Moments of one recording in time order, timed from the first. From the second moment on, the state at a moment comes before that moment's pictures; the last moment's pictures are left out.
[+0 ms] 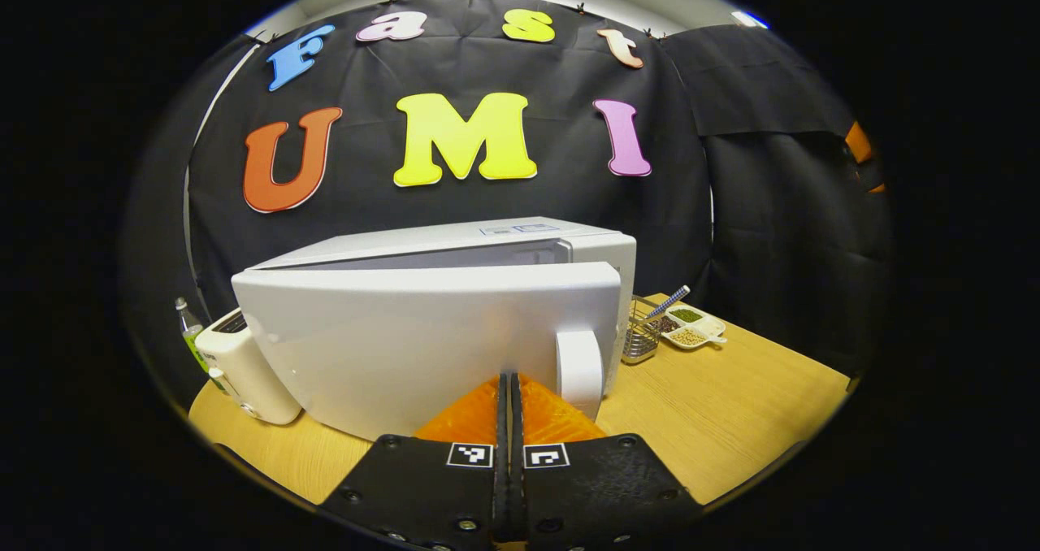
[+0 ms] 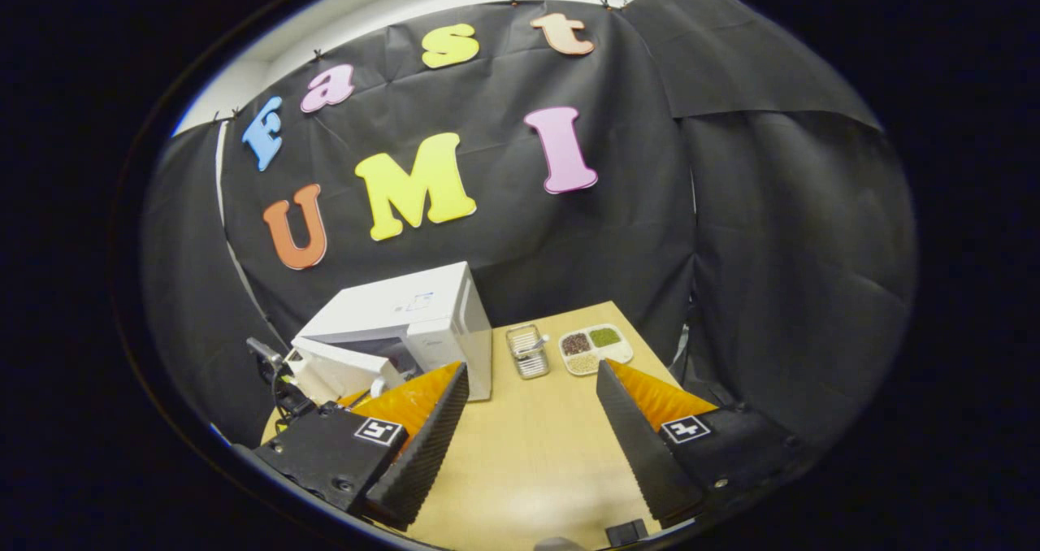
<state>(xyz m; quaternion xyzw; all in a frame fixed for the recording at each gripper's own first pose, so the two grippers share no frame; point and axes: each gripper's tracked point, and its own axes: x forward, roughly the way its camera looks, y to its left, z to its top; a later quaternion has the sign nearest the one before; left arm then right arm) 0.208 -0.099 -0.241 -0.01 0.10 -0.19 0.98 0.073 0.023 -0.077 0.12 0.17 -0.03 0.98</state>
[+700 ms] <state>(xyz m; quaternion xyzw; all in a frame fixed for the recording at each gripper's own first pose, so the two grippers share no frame) 0.265 -0.123 -0.248 -0.02 0.11 -0.17 0.98 0.097 0.009 -0.085 0.11 0.18 -0.03 0.98</state>
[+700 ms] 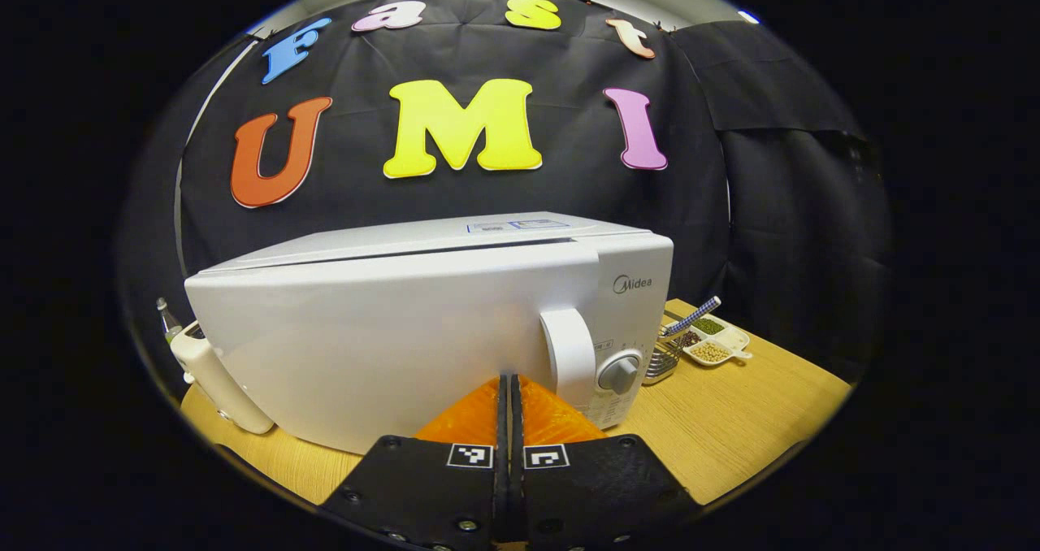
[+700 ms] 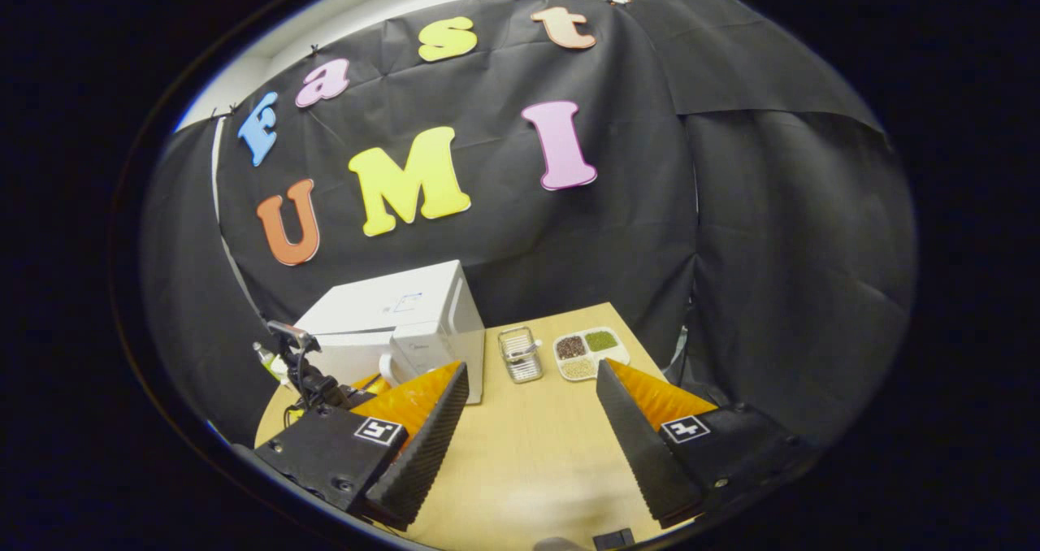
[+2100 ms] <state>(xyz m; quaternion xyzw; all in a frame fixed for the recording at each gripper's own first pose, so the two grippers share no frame) 0.155 -0.017 -0.161 -0.01 0.08 -0.07 0.99 0.079 0.051 -0.033 0.06 0.10 0.01 0.99</state>
